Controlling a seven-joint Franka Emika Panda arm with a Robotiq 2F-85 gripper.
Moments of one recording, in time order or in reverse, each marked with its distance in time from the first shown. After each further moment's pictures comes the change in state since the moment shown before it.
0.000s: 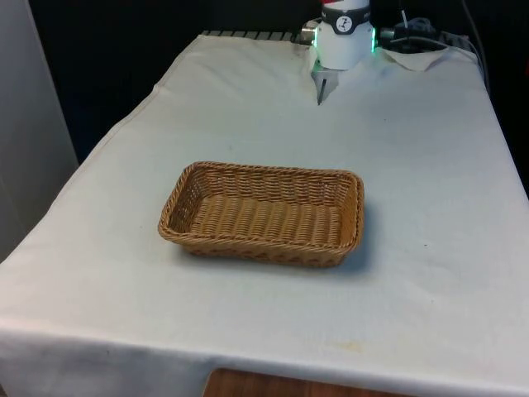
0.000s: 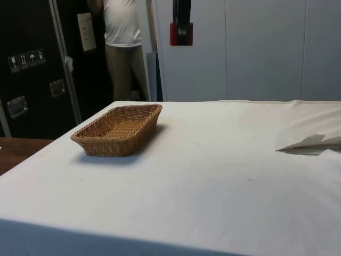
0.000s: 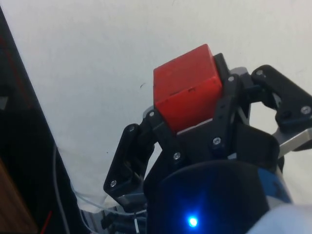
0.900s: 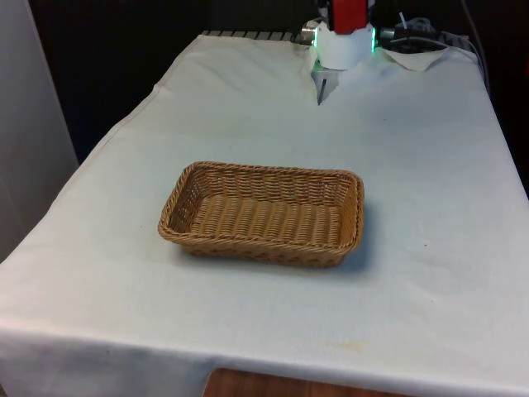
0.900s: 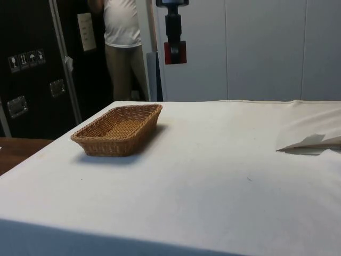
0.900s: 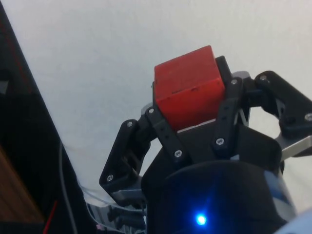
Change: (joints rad) arm 0.010 0.122 0.028 0.038 0.051 0.005 0.089
